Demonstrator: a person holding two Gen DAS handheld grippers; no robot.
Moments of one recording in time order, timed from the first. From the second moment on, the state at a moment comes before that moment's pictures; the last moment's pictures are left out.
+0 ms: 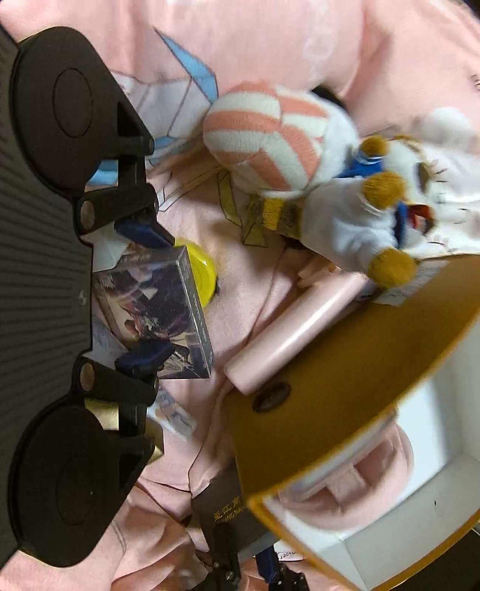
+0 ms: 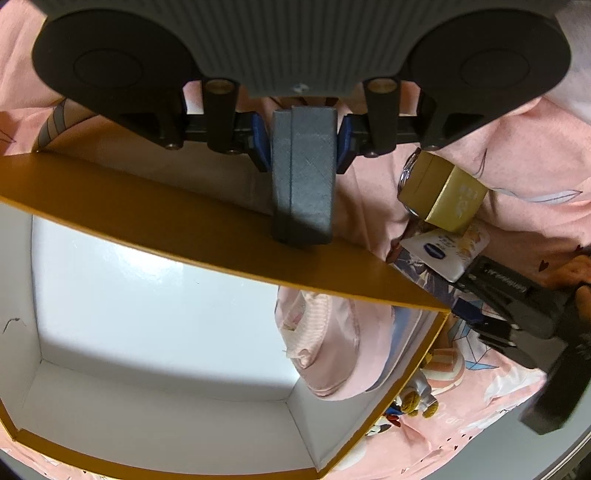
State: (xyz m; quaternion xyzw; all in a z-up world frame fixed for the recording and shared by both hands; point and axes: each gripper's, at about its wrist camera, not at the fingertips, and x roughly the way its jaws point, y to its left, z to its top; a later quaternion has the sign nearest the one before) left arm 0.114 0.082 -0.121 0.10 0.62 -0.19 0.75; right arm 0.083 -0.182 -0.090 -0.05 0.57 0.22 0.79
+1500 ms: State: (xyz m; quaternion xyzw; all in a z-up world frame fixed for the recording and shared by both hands) left arm 0.002 0.053 0.046 0.00 0.43 -0.17 0.89; right arm 0.045 -0.219 0.011 0.07 0.46 0.26 0.85
